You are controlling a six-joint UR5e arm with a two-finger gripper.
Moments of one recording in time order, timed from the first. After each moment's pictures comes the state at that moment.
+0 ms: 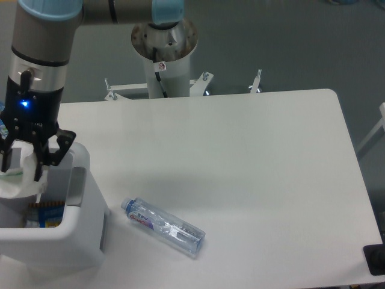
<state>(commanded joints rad) 2.06 -1.81 -1.35 -1.03 1.19 0.05</state>
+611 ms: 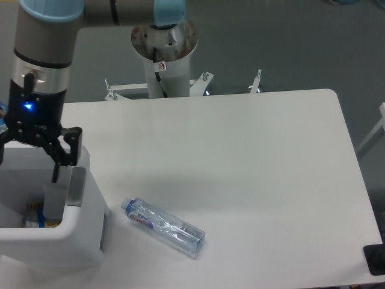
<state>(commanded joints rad) 2.14 -1.80 -1.36 -1.03 1.26 0.01</state>
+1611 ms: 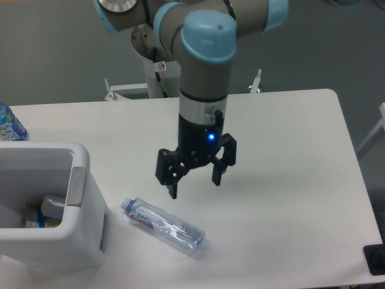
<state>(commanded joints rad) 2.42 -1.88 -1.49 -1.04 1.41 -0.14</state>
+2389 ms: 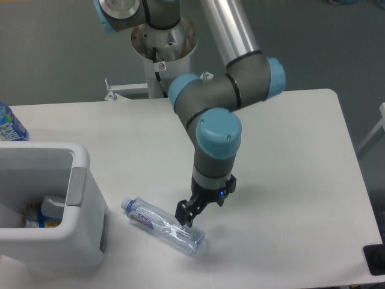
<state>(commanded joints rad) 2.38 -2.12 -1.47 -1.03 1.46 -0.28</state>
